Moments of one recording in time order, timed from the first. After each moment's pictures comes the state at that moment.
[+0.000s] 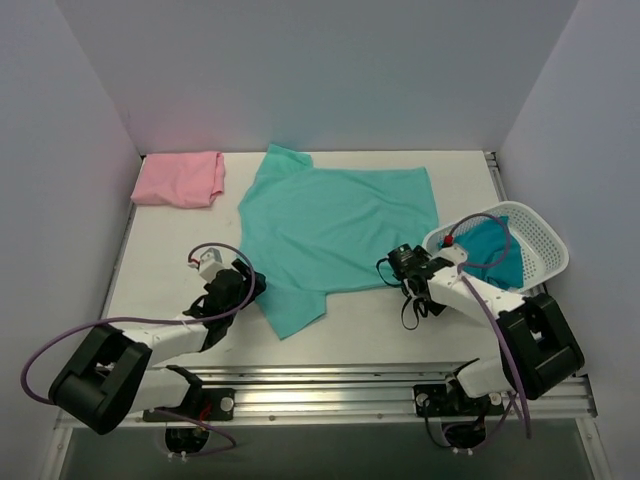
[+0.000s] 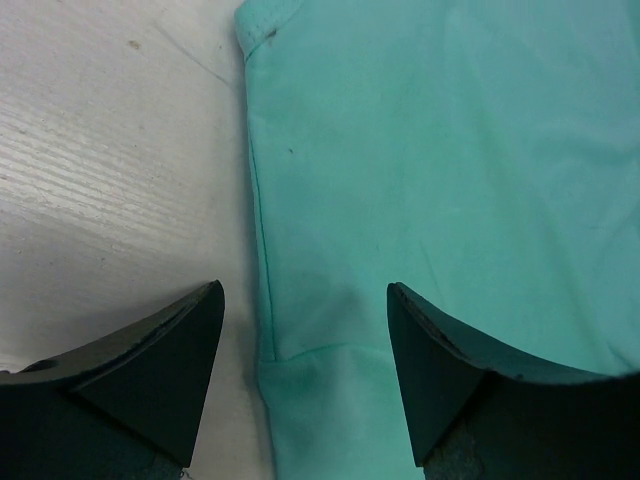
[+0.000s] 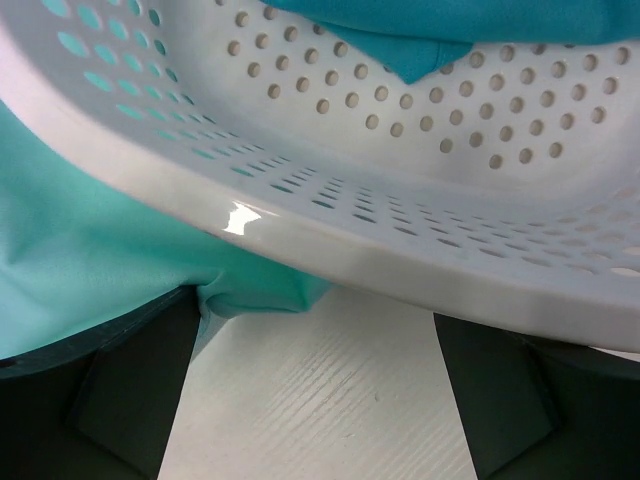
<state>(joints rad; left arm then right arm) -0.52 1.25 0.28 0.37 -0.37 -1.00 0.50 1.42 0.70 -0.60 0.69 1.27</state>
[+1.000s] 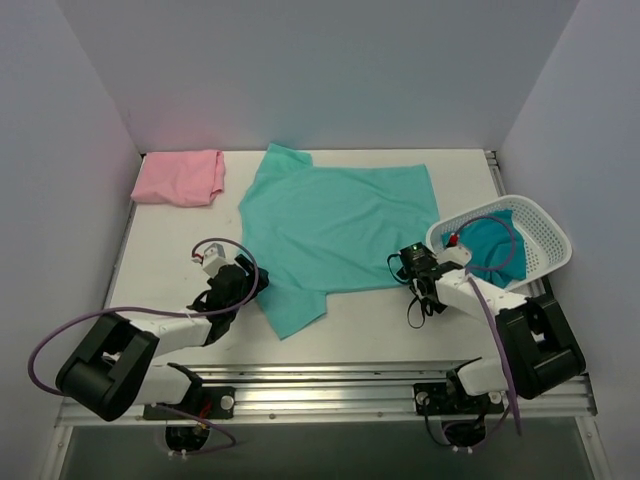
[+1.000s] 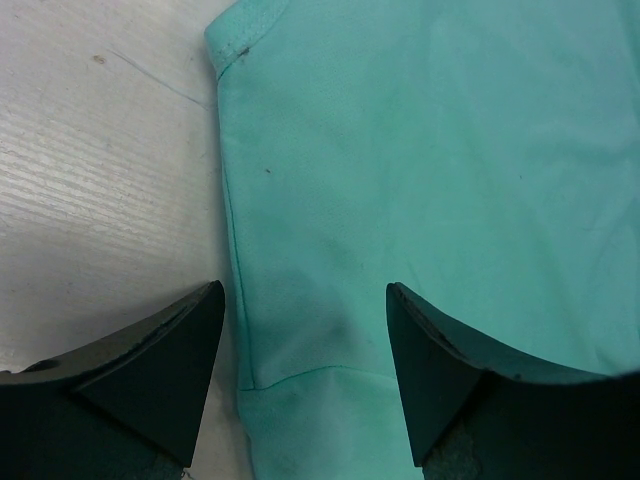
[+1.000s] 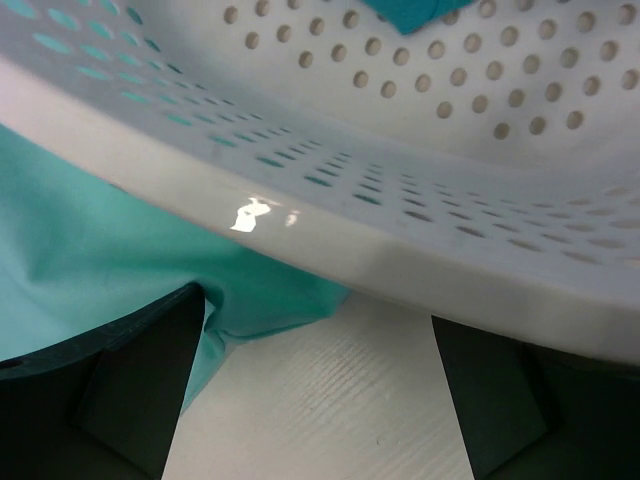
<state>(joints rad) -0.52 1.32 0.31 0.43 -0.36 -0.99 0.39 1.38 0.60 -0.40 0.59 1.12</state>
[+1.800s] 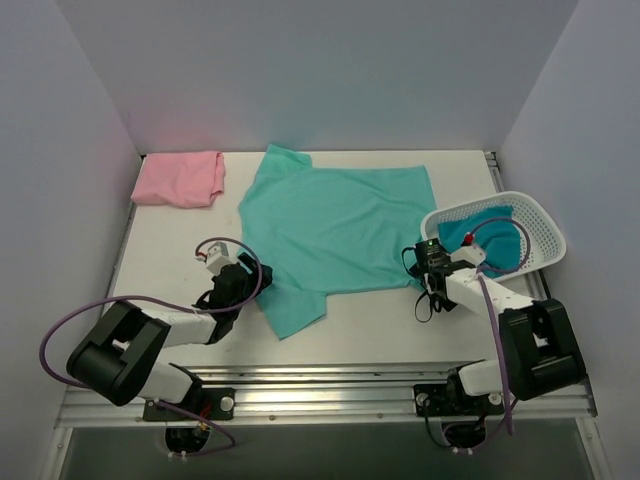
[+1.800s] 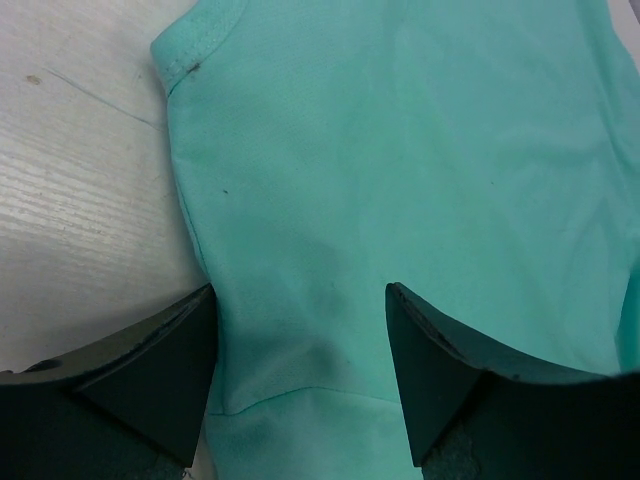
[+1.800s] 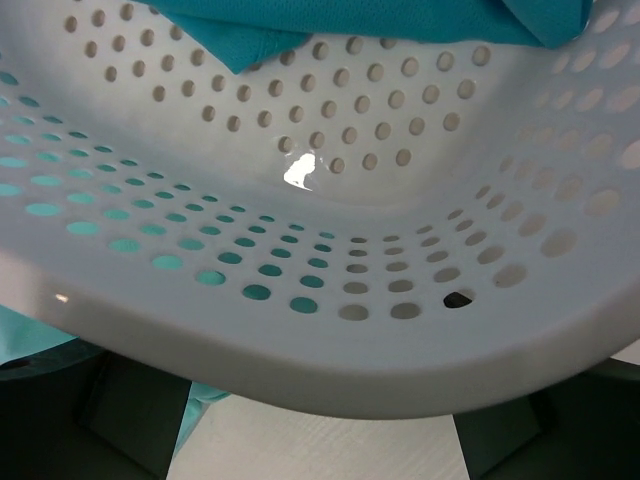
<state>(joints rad) -0.52 1.41 0.31 0.57 -0.34 -0.99 0.26 1.36 0.60 -0.38 0.57 1.08</state>
